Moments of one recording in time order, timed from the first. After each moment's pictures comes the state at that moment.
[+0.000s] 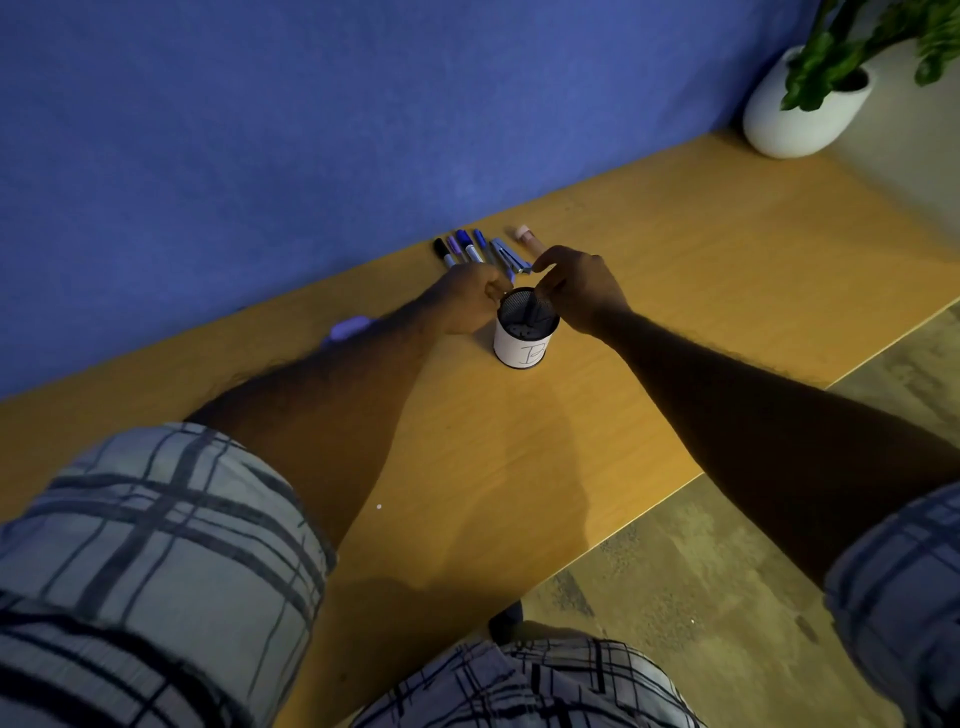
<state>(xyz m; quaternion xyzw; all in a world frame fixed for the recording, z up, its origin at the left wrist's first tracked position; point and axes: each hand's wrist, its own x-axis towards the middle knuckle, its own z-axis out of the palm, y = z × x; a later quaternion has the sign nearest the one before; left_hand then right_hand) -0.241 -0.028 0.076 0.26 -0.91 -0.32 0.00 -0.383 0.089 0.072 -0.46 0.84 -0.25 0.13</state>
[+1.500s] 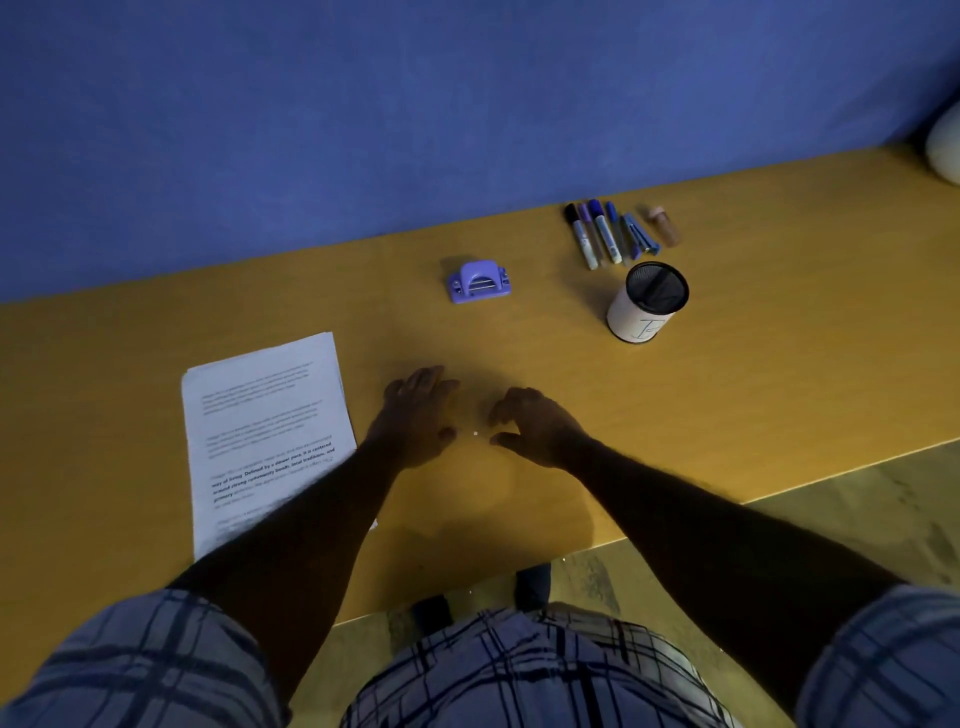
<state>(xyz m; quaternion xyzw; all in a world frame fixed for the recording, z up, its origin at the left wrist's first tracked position) 0.040 0.039 -0.038 0.37 -0.91 -0.14 -0.09 -0.155 0.134 -0.019 -0.67 0.68 -0.05 0.28</state>
